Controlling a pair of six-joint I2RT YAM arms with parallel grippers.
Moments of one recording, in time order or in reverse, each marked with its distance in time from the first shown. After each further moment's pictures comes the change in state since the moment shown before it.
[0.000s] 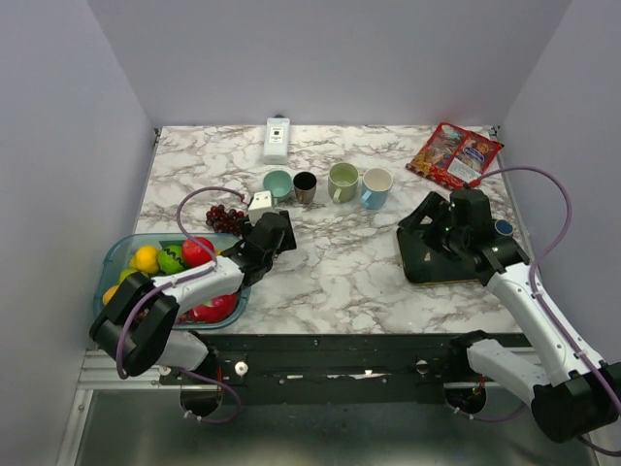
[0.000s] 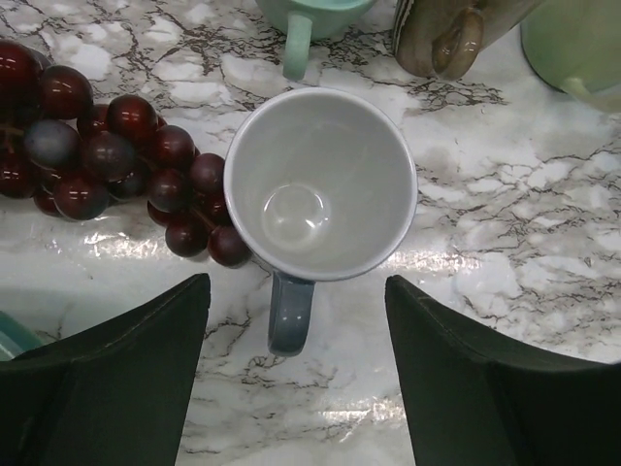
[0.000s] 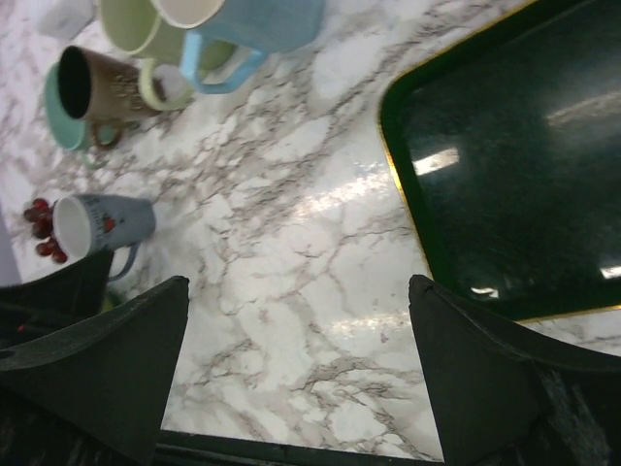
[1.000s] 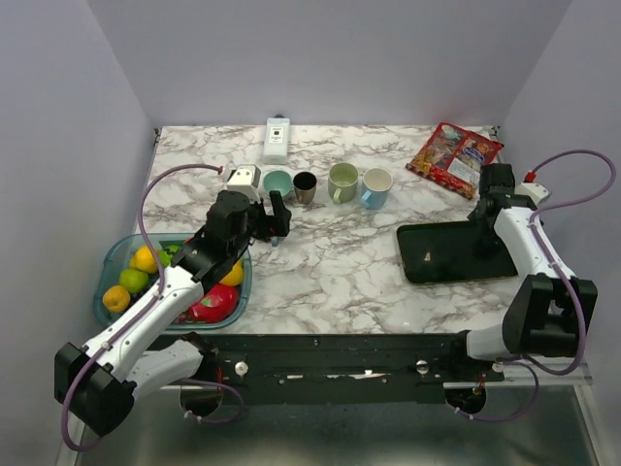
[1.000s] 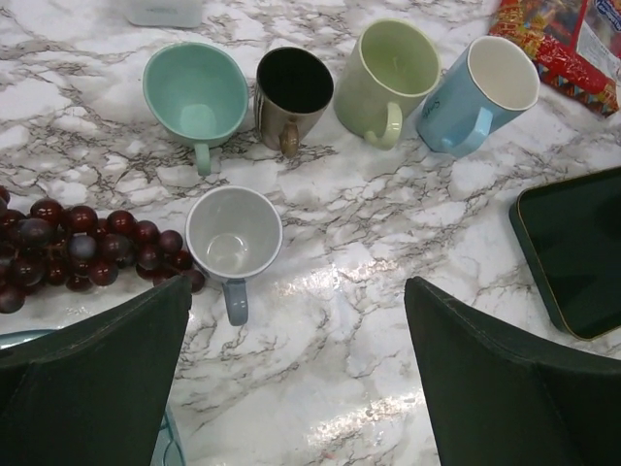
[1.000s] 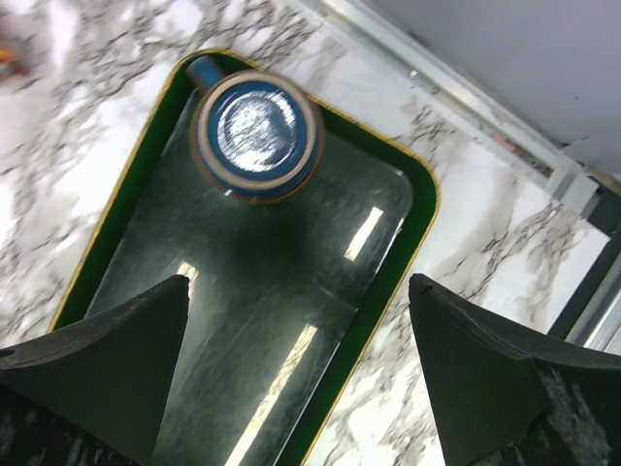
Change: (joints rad) left arm 0.067 -0.389 0.192 -0.334 0.295 0.175; right arm -0.391 0.436 0.197 -0.183 0.624 -0.065
